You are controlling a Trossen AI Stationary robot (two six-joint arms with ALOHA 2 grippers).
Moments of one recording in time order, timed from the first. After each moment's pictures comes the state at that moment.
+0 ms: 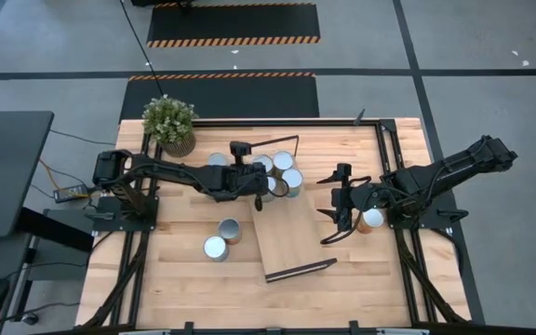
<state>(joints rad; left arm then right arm) 0.01 1.73 1.20 -0.47 -1.00 0.39 0.31 1.04 0.82 -0.46 0.50 -0.08</state>
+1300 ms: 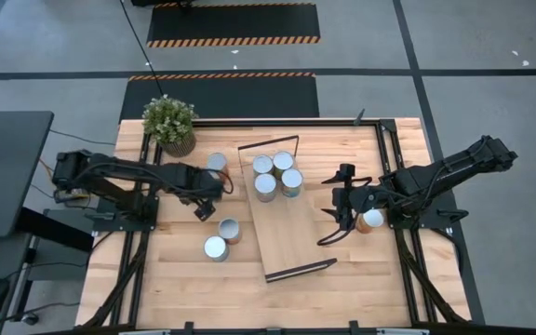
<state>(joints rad) 0.02 1.39 0.91 -1.11 -0.20 -0.75 0.31 1.04 0.82 -0.57 0.50 0.00</state>
